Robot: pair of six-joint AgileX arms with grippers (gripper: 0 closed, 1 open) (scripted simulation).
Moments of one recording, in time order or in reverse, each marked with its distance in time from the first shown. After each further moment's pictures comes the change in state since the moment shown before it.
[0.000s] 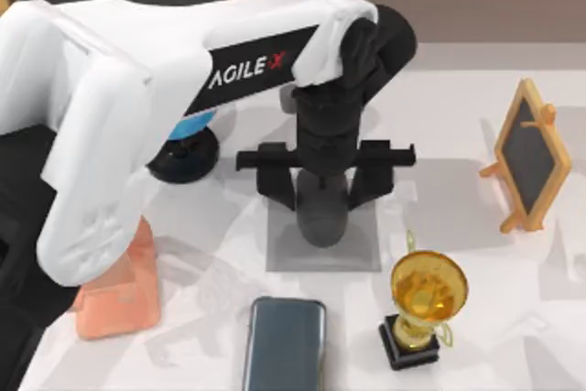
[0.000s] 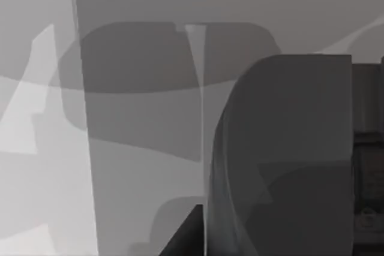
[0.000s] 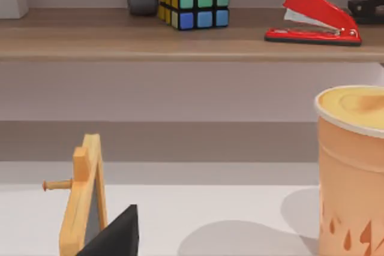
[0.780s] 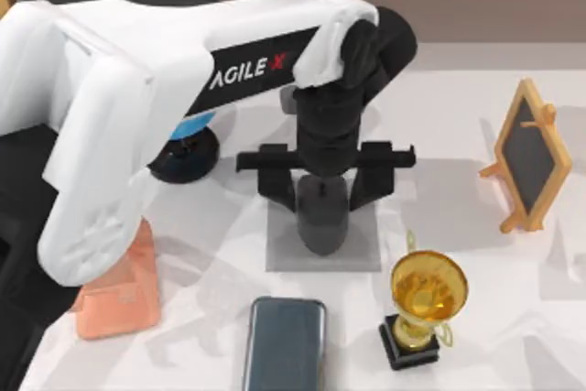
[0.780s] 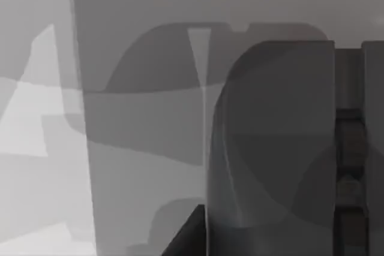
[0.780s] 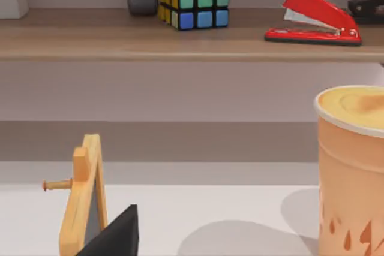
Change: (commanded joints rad) left arm 0.000 0.000 0.000 0.000 0.000 0.000; right arm 0.000 0.000 0.000 0.000 0.000 0.000
